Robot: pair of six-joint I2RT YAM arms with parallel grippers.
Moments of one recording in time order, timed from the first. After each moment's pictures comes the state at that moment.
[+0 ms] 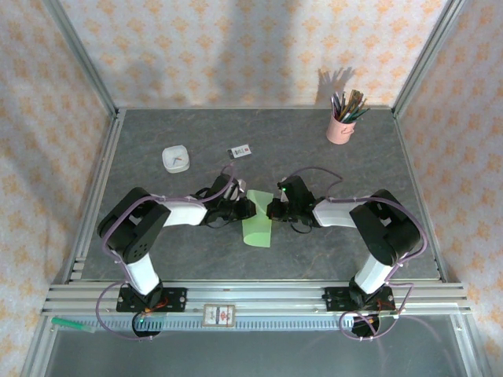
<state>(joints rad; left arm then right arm) -0.58 1.73 0.76 0.12 0.35 -0.80 0.61 1.69 0.70 0.08 -0.28 0.70</state>
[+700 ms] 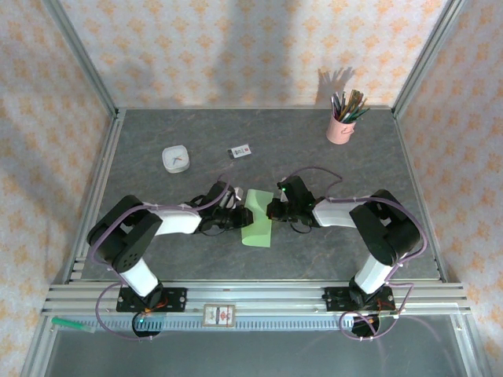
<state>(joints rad) -0.61 1.64 0.66 0.12 0.37 -0.83 0.61 1.69 0.70 0.08 -0.27 0.70</state>
